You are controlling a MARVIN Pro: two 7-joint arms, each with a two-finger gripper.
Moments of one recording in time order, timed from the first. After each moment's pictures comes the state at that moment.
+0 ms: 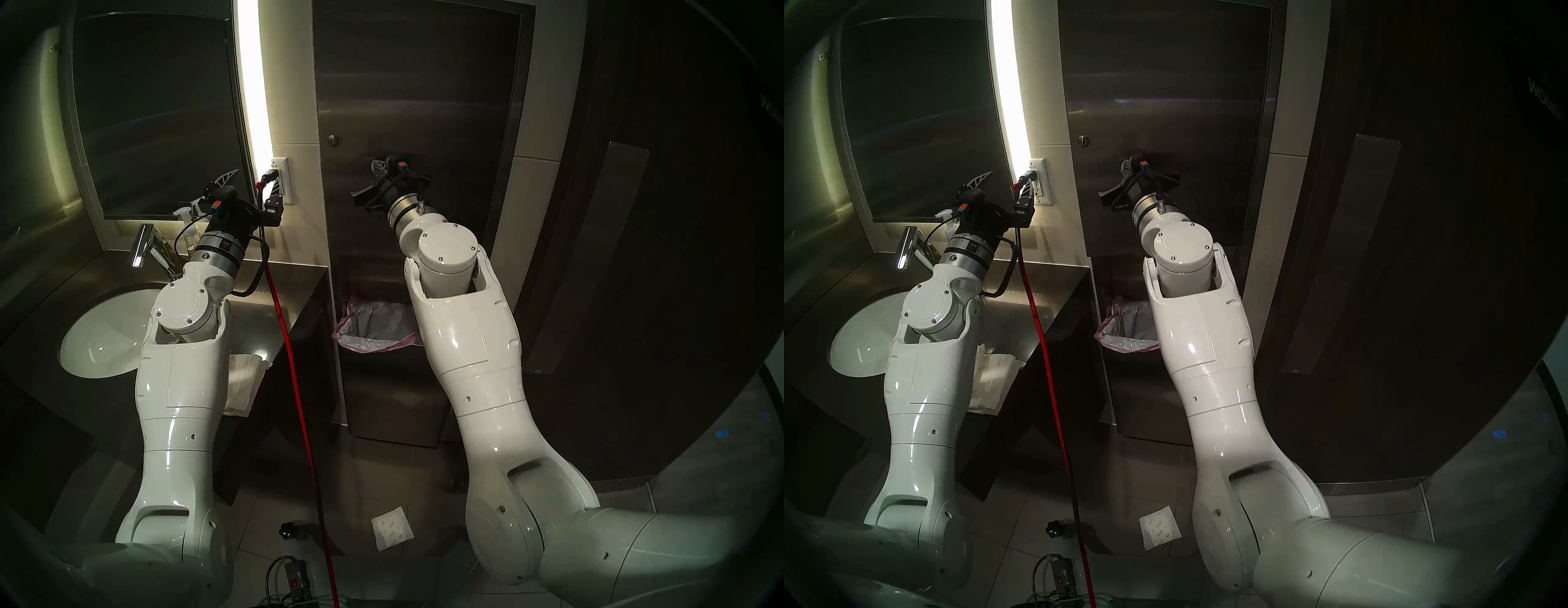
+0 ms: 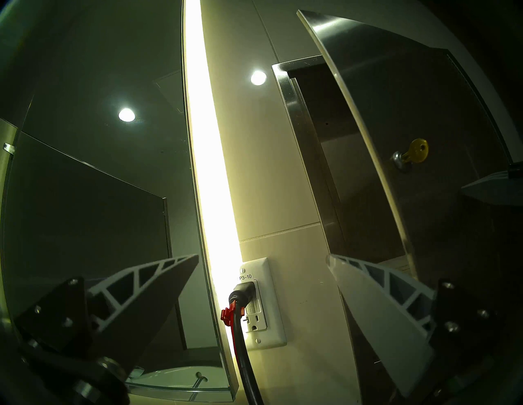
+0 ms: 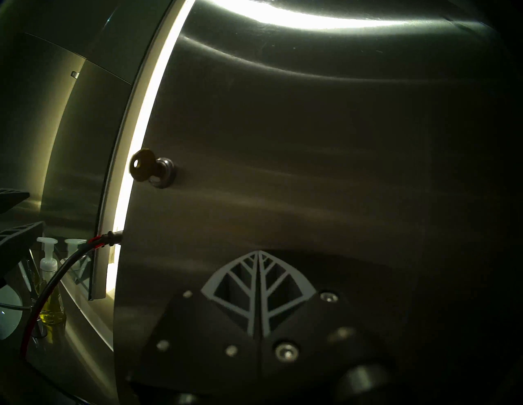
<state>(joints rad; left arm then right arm) 1.24 -1.42 -1.76 -1.58 0.01 -0.14 -0.28 -0.98 -1.83 1.39 -1.41 -0.28 0.18 0.15</state>
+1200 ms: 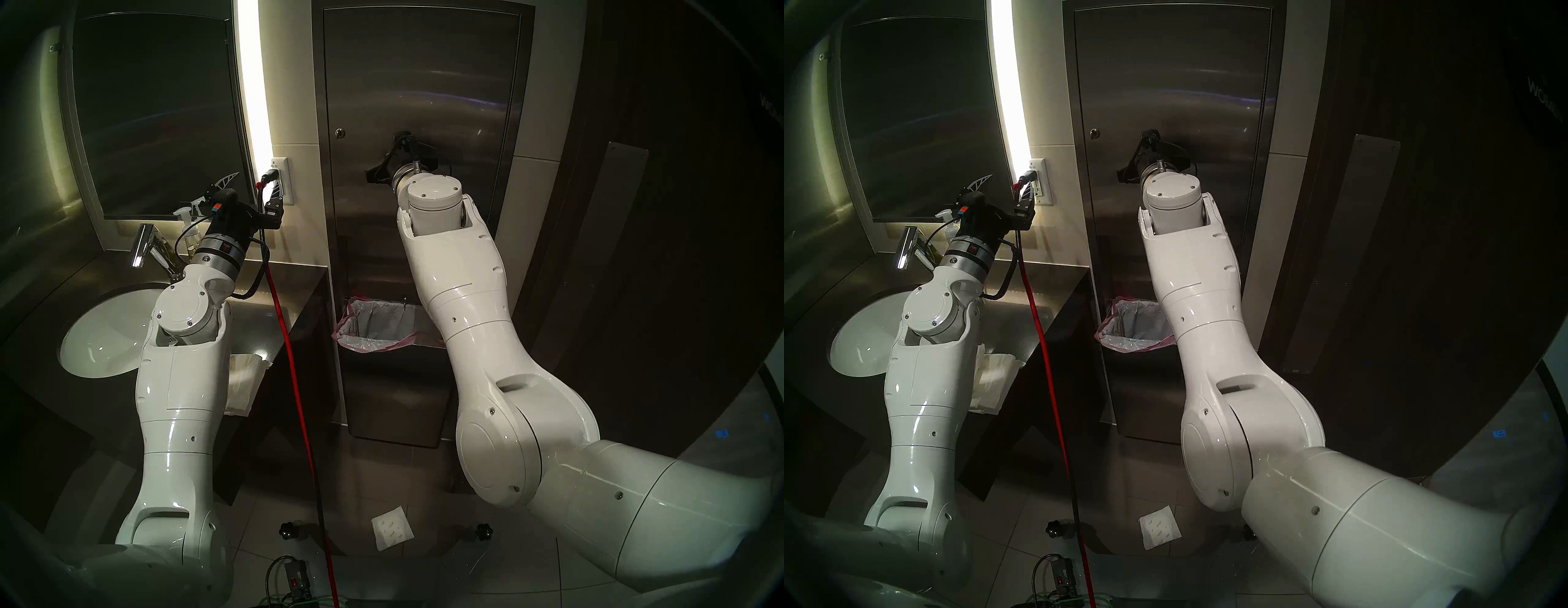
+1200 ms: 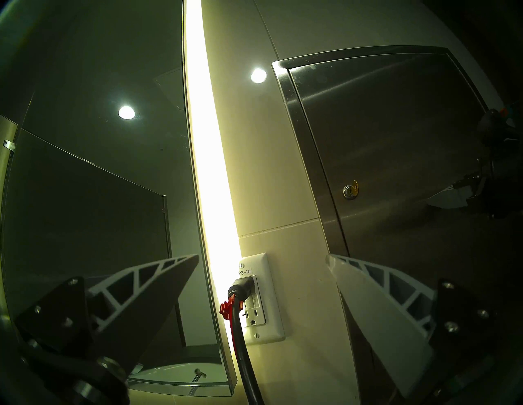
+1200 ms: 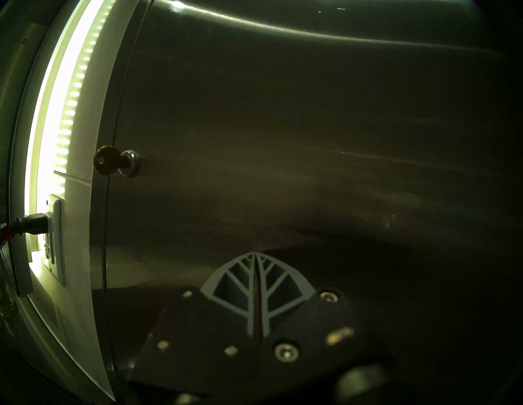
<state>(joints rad) 1.24 -1.42 -1.76 -1.58 0.01 -0.14 -0.28 -0.69 -1.88 1.49 -1.07 -0.34 0.30 0.05</state>
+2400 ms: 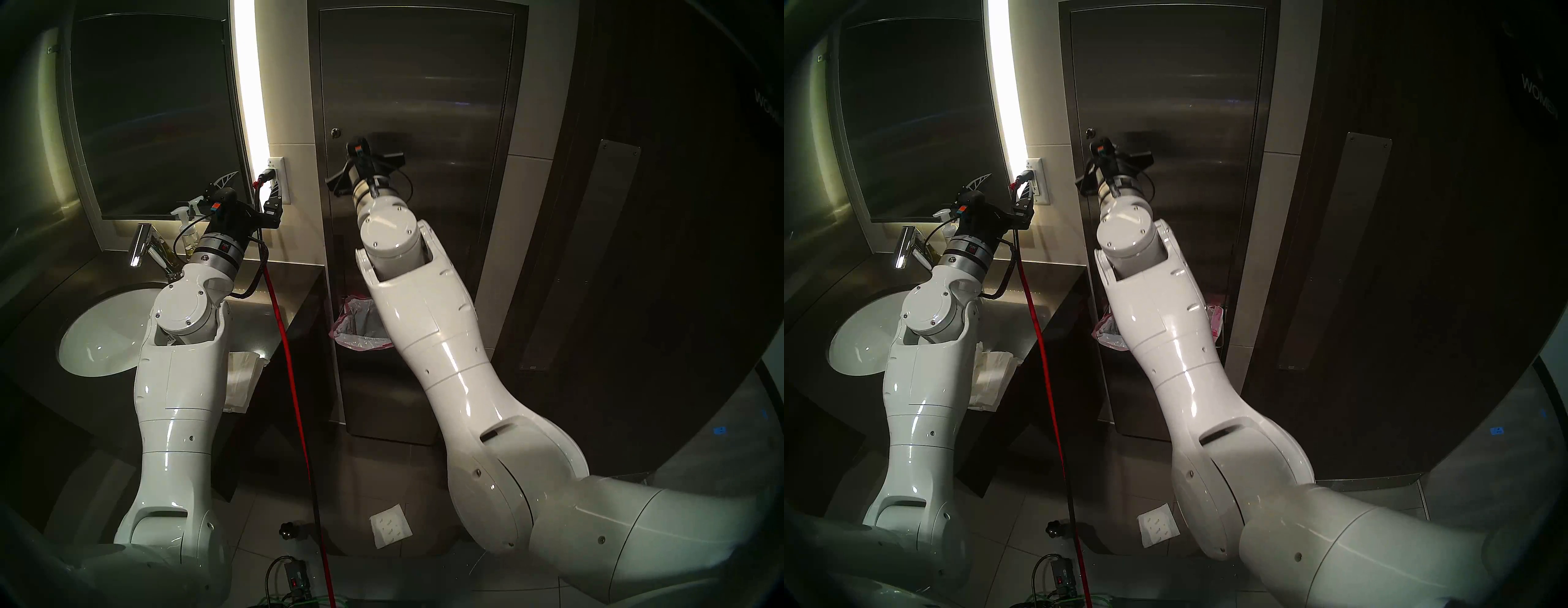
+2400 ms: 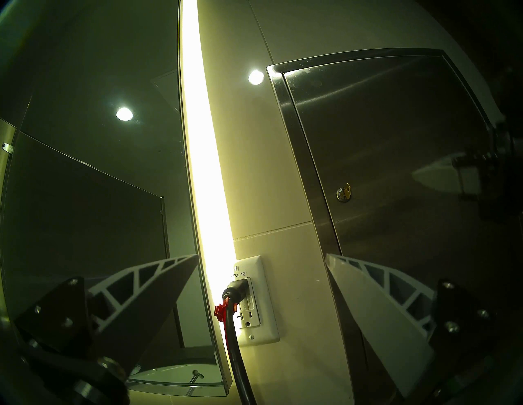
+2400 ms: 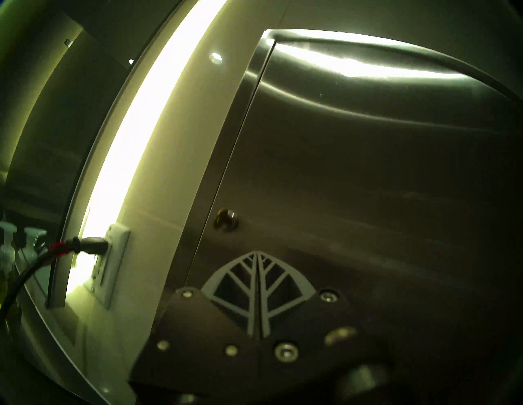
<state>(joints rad) 1.24 -1.41 -1.76 -1.58 0.01 -0.14 -0.28 -0.90 -1.87 1.25 -1.23 -0.43 0.11 -0.10</state>
